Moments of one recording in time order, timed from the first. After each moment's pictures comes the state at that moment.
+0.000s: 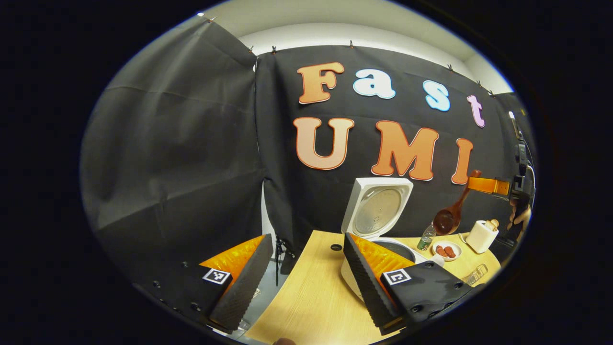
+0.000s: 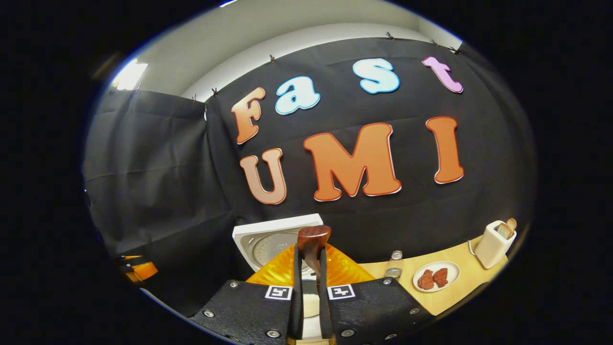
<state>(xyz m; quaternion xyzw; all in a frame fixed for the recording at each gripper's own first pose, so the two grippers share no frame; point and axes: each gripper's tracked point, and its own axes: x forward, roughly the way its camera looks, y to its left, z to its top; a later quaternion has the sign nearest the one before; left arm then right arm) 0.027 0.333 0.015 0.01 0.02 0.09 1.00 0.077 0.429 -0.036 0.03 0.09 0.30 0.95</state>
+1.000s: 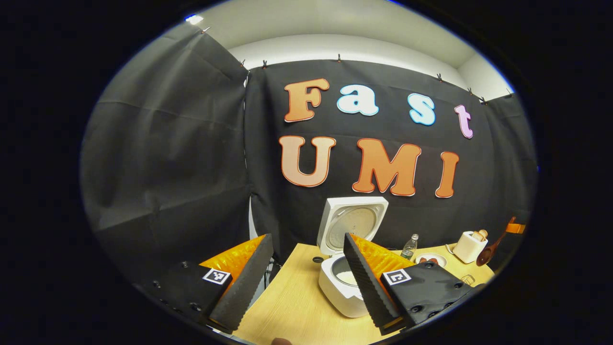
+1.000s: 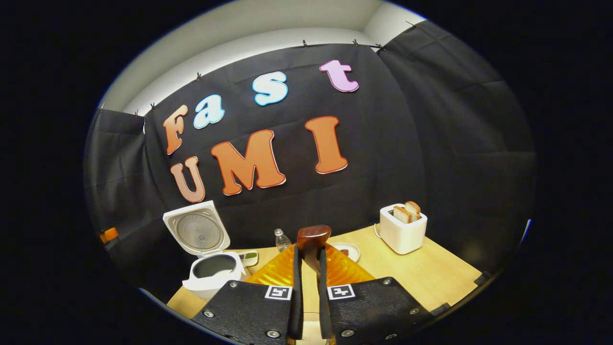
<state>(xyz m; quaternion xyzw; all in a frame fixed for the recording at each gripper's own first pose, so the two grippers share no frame) 0.012 0.267 0.052 0.02 -0.02 0.08 1.00 0.050 0.125 -0.077 0.05 0.13 0.11 0.98</state>
